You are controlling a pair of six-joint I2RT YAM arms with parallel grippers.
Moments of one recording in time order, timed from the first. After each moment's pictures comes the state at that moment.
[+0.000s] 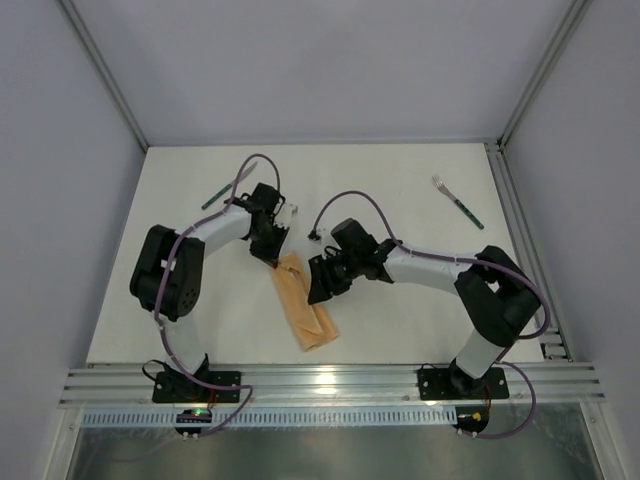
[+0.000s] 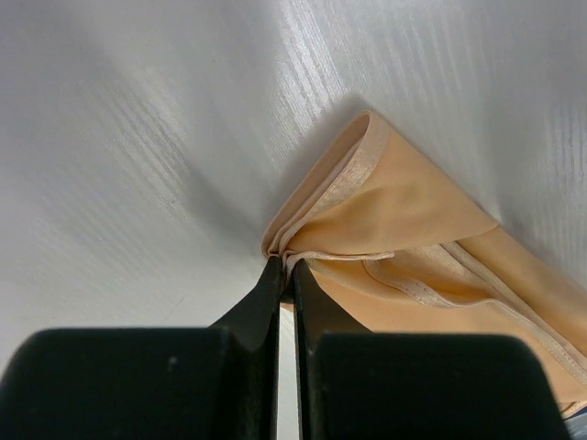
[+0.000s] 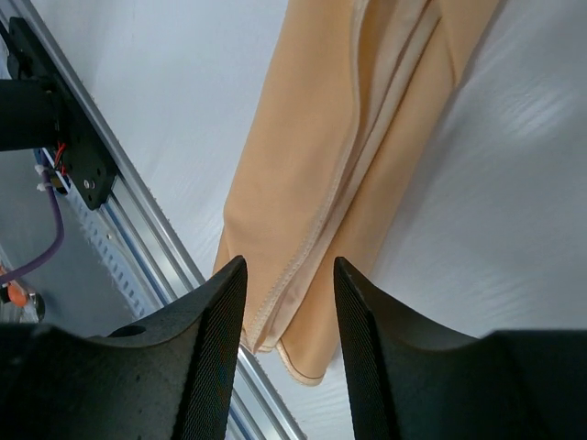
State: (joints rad) left arm -0.41 1.85 1.23 -0.67 0.18 0.02; right arm 0.76 1.68 0.95 -0.17 -0.53 0.36
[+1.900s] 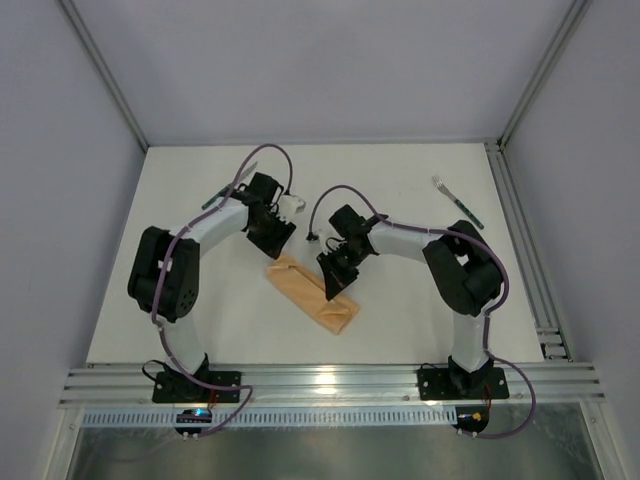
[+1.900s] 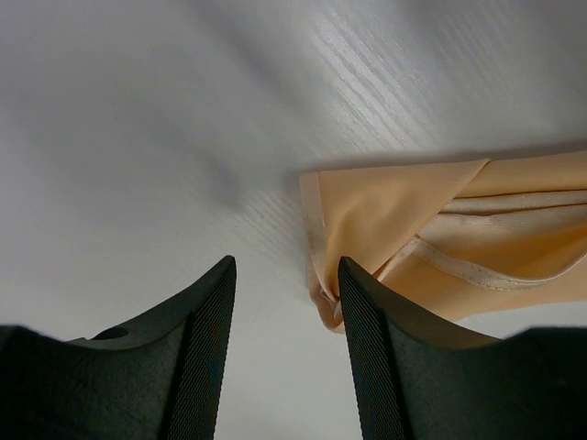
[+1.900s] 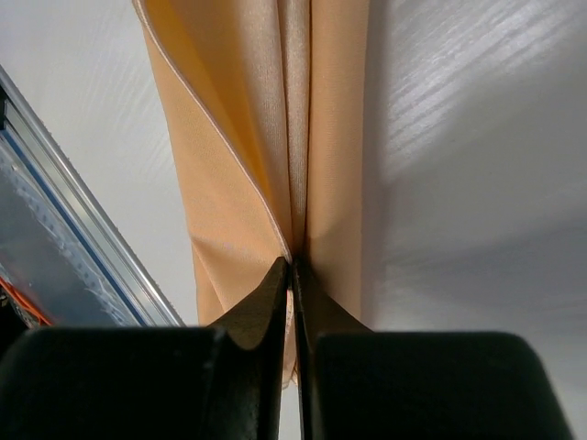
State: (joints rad) left arm -0.40 1.84 1.31 -0.72 0.17 0.32; right arm 0.67 1.94 1.22 -0.56 -0.61 0.01
